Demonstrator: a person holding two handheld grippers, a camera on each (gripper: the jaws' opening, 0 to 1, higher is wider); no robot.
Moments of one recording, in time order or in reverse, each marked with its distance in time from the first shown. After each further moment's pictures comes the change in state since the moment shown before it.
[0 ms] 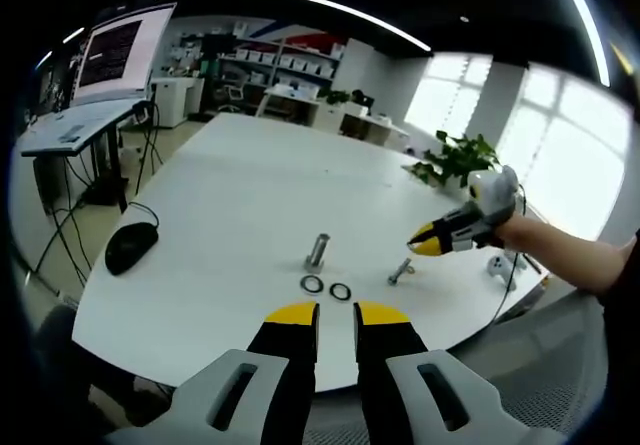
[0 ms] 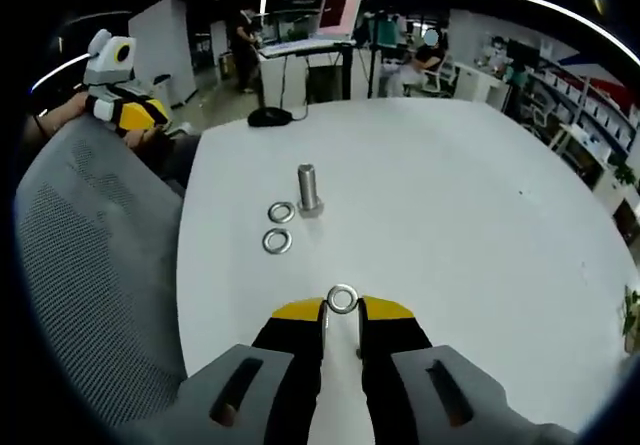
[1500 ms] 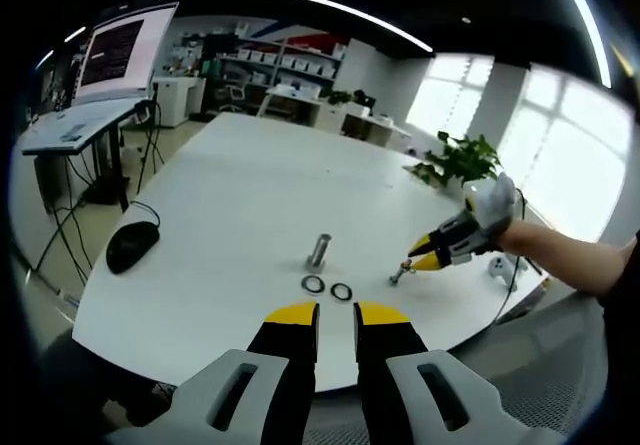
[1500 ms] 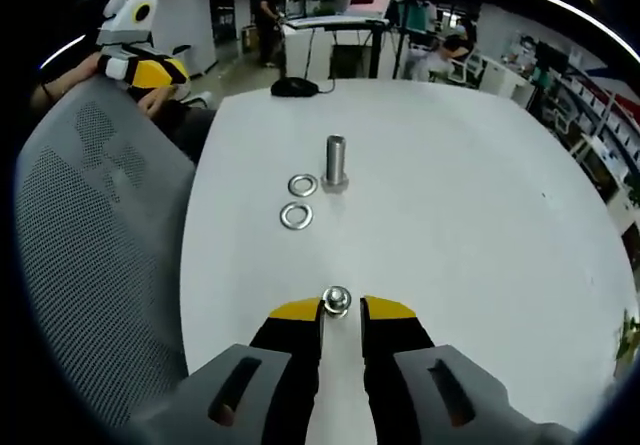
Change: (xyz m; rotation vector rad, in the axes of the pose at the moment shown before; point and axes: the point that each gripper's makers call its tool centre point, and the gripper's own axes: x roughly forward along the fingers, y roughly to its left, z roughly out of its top) left arm 0.000 0.001 0.000 -0.004 0.001 0.005; right arm 0.015 0.012 -0.022 -0.089 0.114 0.036
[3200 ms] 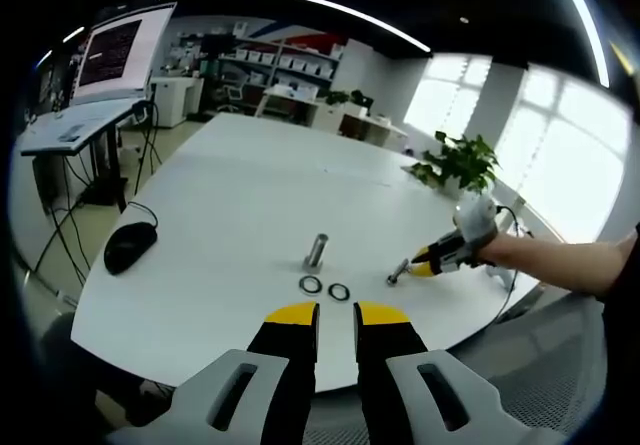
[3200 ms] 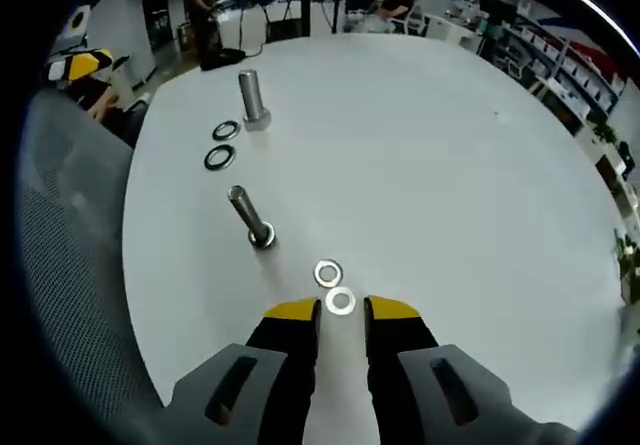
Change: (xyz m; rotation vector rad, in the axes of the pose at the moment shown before) left arm 0.000 -0.003 0.000 0.002 -0.003 -0.010; right arm 0.010 -0.041 -0.074 0.217 0.110 -0.161
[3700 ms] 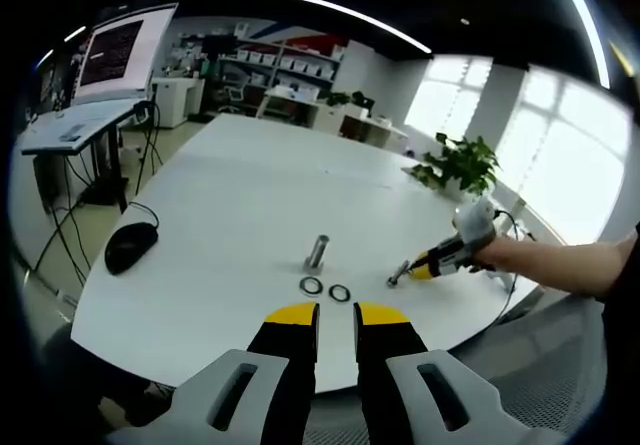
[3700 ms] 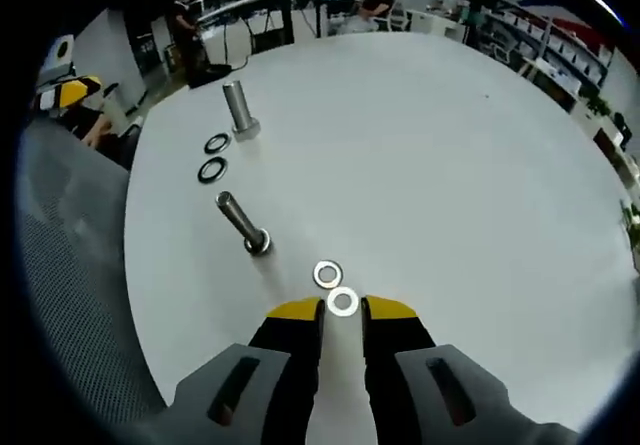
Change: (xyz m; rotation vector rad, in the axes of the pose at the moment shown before) left arm 0.000 0.001 0.001 -0.004 -0.005 0.003; right arm 0.003 0.000 0.001 0.088 -0.023 0.013
